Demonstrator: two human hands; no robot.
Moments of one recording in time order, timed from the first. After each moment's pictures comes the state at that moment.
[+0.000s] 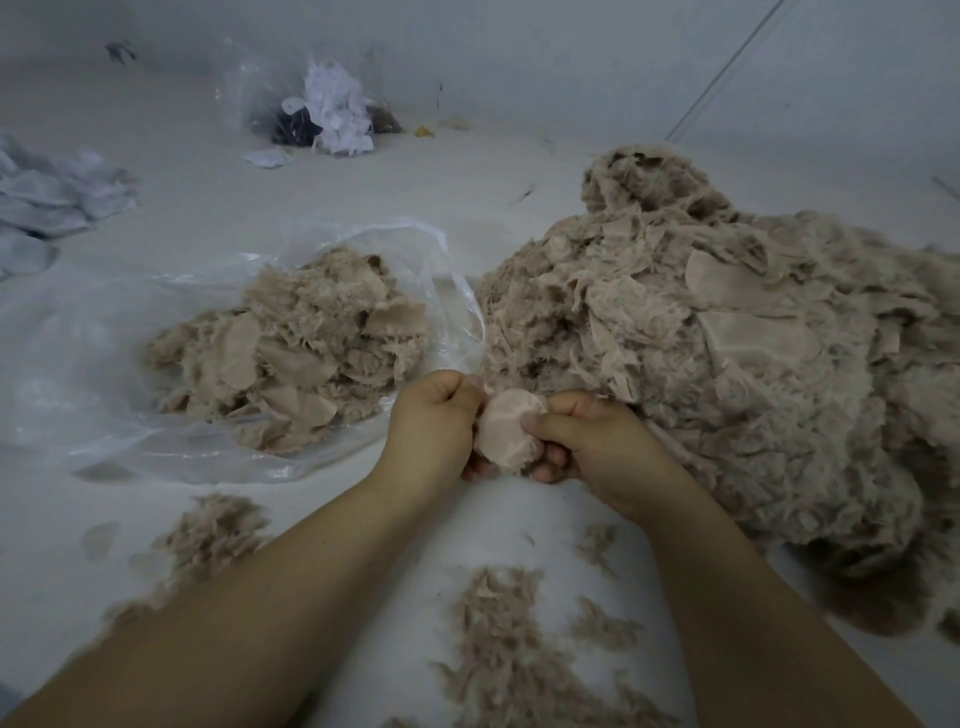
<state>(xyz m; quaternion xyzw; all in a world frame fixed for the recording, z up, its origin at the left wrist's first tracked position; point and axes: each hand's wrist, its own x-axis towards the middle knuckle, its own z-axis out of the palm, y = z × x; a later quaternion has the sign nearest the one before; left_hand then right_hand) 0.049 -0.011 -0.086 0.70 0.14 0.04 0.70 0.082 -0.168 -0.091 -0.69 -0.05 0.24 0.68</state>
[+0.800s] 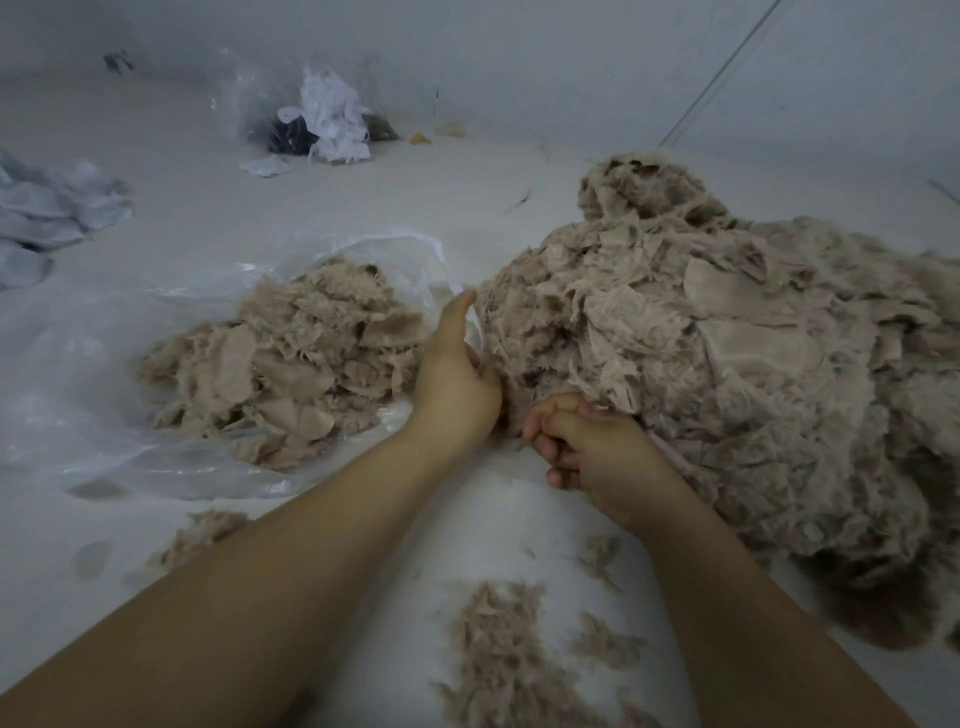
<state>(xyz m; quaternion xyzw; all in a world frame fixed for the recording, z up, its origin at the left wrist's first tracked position) 0.101 -0.013 -0.088 0.83 0.06 0.16 0.54 0.083 -0.165 -0.093 -0.70 -0.03 0.21 0.69</state>
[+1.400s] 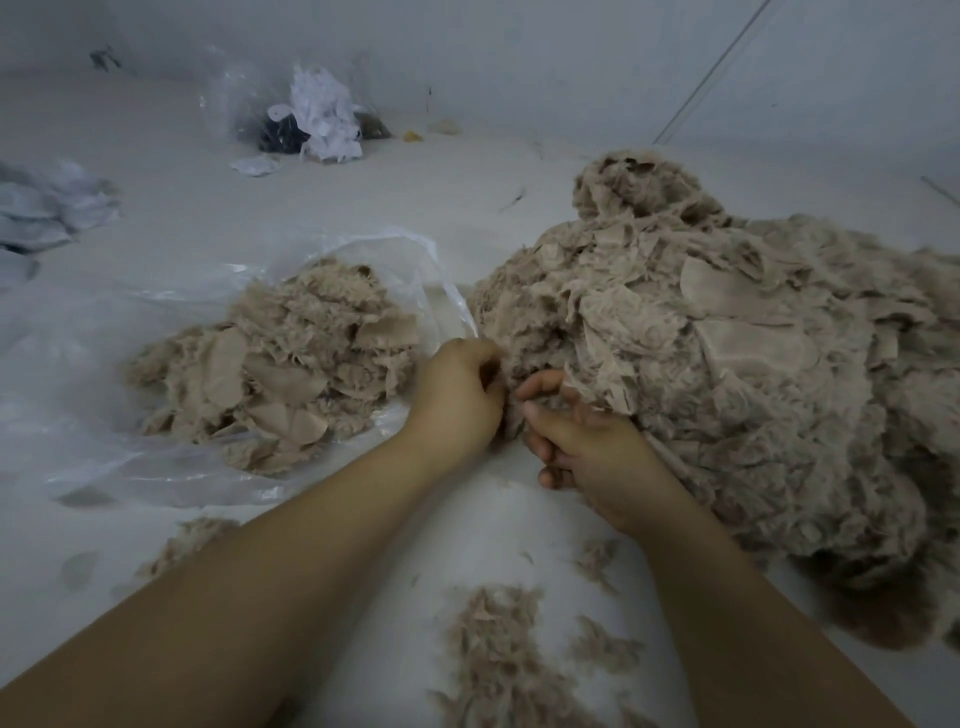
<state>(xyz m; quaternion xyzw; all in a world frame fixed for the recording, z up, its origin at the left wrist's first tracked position) 0.100 -0.012 -0.087 0.89 -0.04 0.17 0.42 0.078 -0.164 -0.088 -0.67 -0.10 0.18 0.71</state>
